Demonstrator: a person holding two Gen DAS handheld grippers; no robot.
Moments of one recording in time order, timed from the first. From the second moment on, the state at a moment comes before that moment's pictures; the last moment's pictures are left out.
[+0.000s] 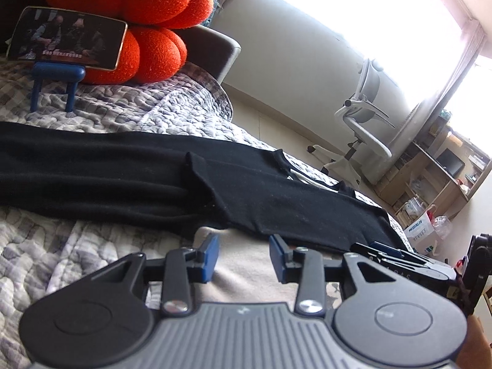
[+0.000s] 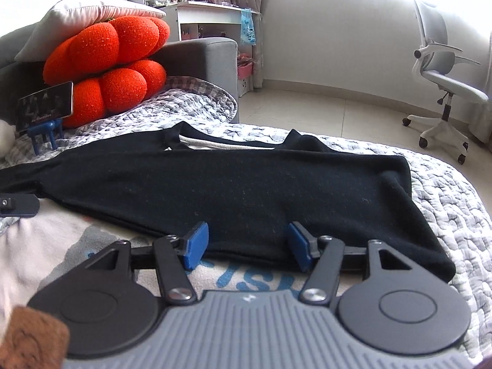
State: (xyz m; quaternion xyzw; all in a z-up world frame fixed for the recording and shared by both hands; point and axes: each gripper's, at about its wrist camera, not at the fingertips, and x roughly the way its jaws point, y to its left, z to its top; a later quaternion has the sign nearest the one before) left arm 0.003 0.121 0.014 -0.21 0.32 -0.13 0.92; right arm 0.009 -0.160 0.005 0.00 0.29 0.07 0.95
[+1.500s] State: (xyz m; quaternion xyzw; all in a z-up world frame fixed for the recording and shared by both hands) left arm 0.041 0.409 0.017 -0.20 0.34 0.25 0.88; right arm 0.005 -0.161 0.003 0.00 0.28 0.06 0.96
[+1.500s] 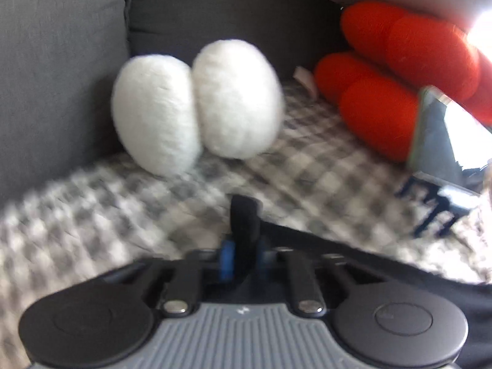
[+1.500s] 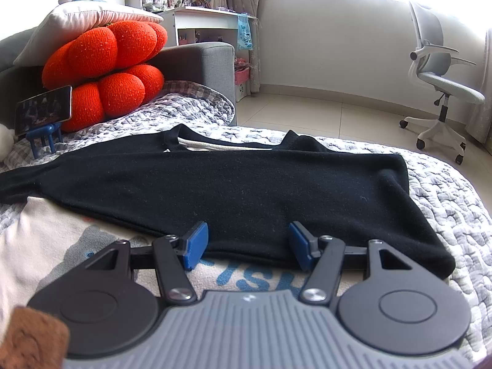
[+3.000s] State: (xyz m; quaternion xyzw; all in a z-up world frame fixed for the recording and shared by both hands) left arm 0.060 0.054 0.089 -0.30 0.28 -0.19 0.89; right arm -0.002 -0.229 0.020 0.22 0.27 0.12 0.93
